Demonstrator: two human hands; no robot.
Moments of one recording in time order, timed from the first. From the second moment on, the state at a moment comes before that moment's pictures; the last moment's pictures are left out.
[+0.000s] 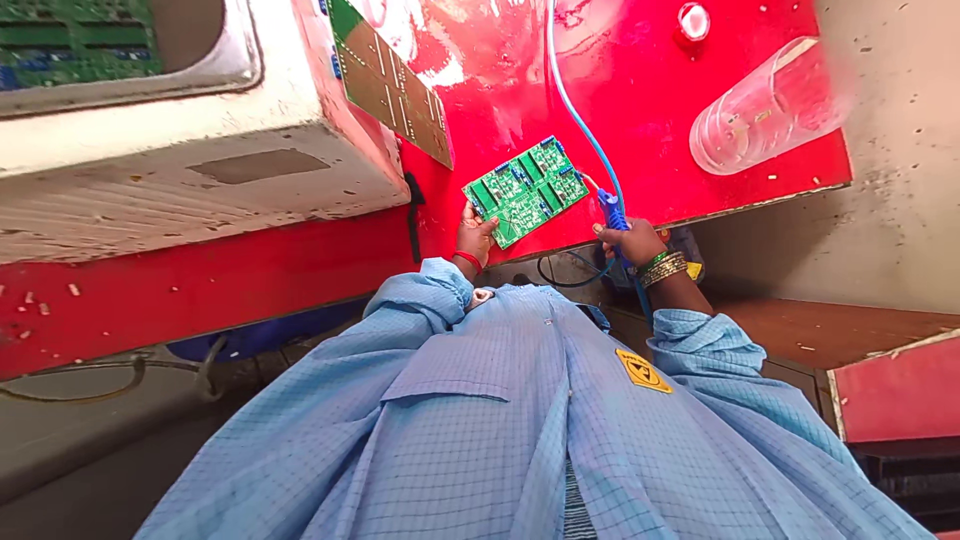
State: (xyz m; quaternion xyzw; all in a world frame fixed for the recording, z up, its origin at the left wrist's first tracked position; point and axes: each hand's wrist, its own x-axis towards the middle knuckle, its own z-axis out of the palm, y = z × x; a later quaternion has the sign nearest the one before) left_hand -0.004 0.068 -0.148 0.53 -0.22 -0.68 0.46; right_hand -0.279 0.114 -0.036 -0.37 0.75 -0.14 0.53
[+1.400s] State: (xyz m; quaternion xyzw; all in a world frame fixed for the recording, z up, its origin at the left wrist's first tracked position) left_hand -0.003 0.067 -0.146 0.54 -0.21 -0.68 0.45; right_hand -0.243 0.078 -0.033 -0.42 0.71 -0.10 0.55
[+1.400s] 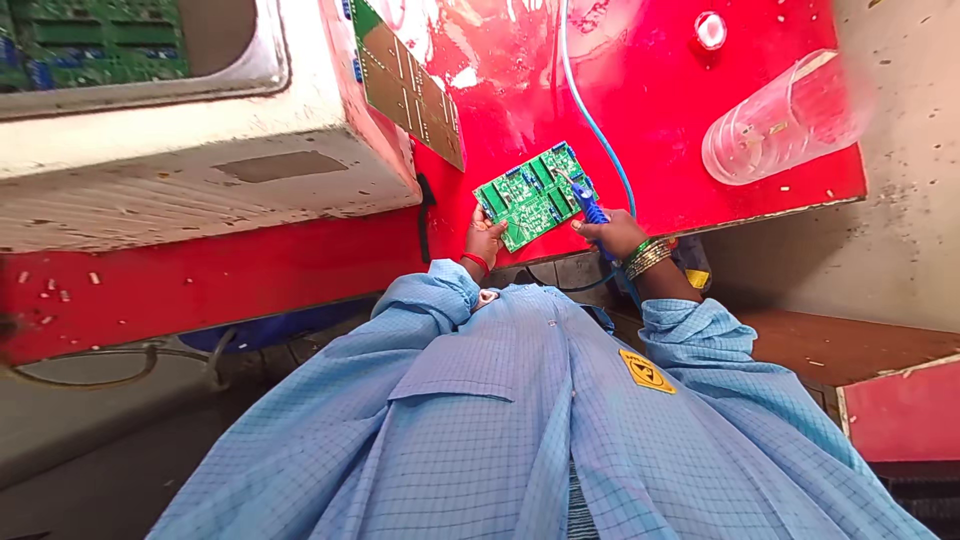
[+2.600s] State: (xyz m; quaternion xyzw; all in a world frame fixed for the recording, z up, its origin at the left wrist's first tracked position) left_hand -0.003 0.068 -0.144 0.54 -0.21 -0.68 0.45; right_hand -0.270 0.148 -0.031 -0.43 0.72 -0.08 0.54
